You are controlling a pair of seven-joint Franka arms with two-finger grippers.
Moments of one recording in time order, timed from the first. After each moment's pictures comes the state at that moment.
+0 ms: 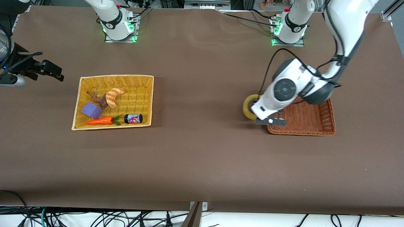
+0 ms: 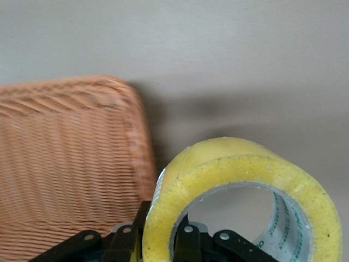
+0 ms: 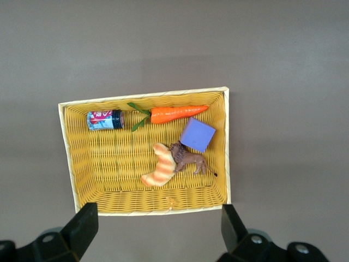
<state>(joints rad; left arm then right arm) 0.25 0.51 -0.68 -1.78 0.34 1.92 -0.41 0.03 -0.03 -0.03 -1.71 0.01 1.66 0.04</state>
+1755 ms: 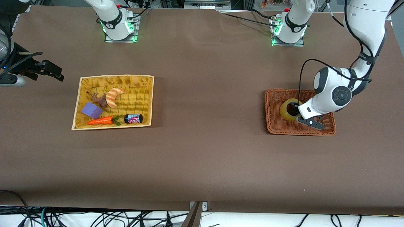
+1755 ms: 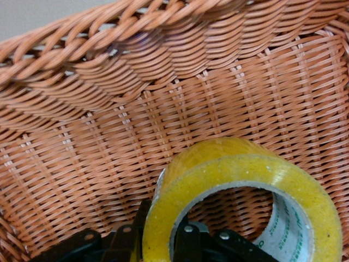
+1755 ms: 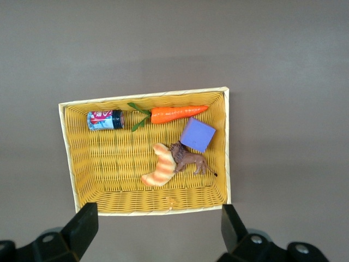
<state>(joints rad) 0.16 0.42 -0.18 -2.16 0.14 2.43 0.22 0.03 -0.03 -0.03 -1.71 0.01 1.66 0.04</state>
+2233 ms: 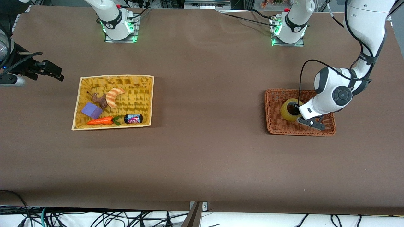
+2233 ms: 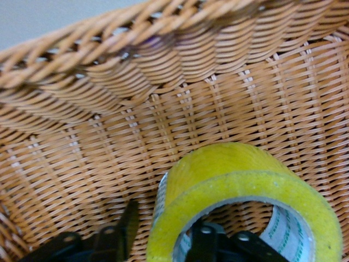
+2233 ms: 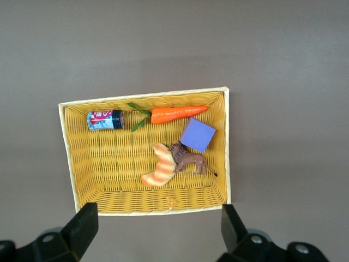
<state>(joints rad) 0.16 0.43 -0.17 -2.14 0.14 2.40 0.21 0.03 -0.03 -0.03 -1.71 0.01 1.66 0.04</state>
